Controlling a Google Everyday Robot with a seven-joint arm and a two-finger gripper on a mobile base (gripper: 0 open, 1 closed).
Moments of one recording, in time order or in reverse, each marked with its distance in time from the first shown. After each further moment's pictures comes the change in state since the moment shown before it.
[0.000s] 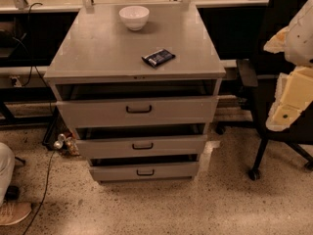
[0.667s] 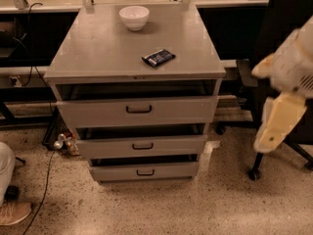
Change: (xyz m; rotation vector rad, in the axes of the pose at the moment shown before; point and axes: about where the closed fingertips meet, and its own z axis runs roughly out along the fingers) arm 0.002 0.021 0.039 -0.065 -0.026 0.005
